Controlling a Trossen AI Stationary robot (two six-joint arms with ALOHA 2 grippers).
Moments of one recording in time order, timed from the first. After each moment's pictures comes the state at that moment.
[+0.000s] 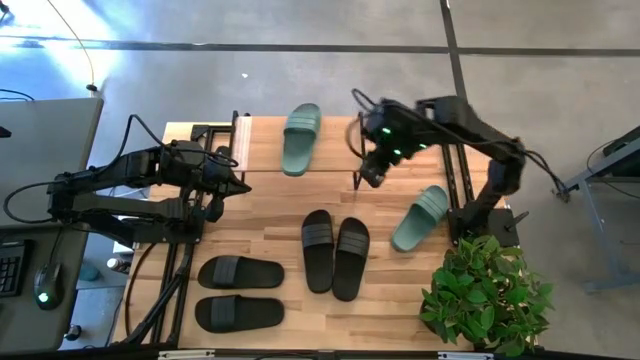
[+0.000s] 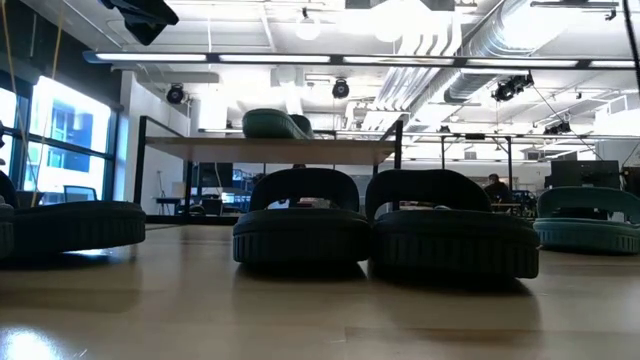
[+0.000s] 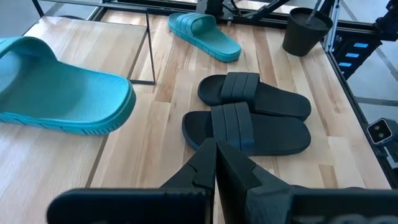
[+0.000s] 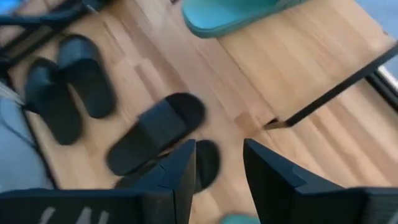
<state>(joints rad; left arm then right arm) 0.28 0.72 0.91 -0.76 0.12 -0.01 -0.10 1.72 2.30 -1.57 0.06 0.50</state>
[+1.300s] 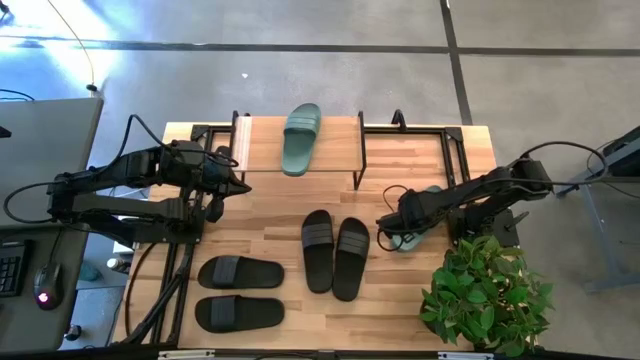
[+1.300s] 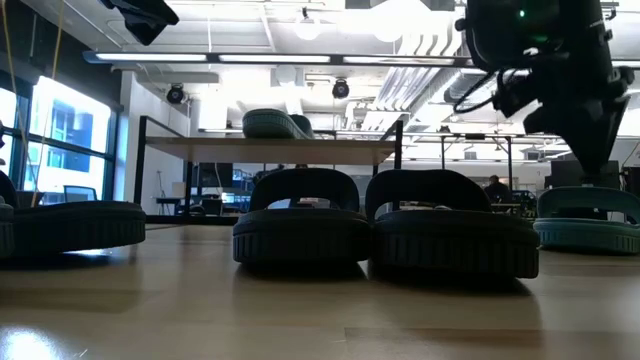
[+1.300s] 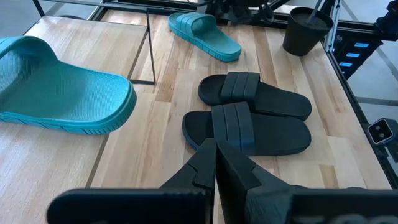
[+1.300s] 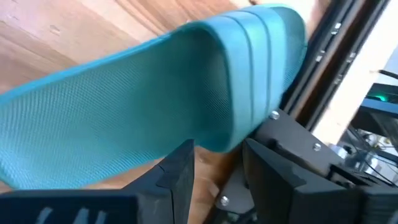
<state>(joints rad) 0.28 0.72 0.91 -0.76 0.12 -0.01 0.19 1.51 0.98 -1.44 0.19 1.20</state>
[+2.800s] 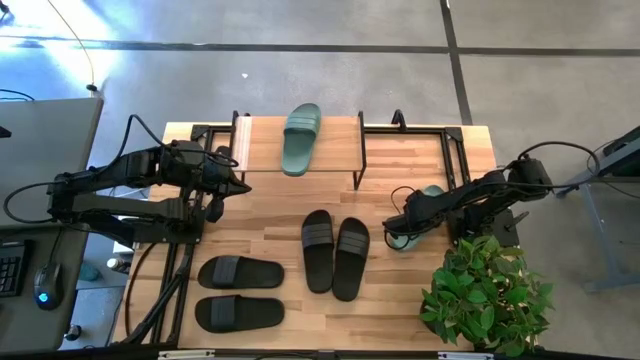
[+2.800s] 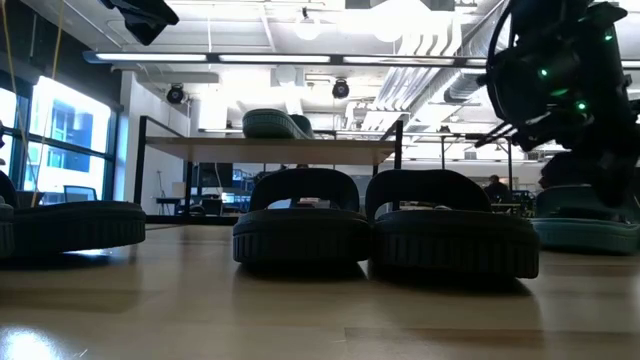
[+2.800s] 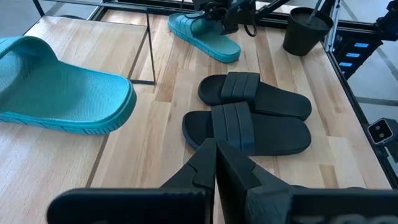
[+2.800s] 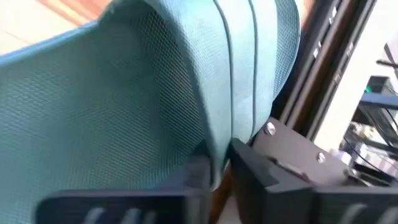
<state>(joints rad) 0.28 0.72 0.91 -0.76 0.12 -0.01 0.16 1.51 0.78 -1.30 0.25 1.25</state>
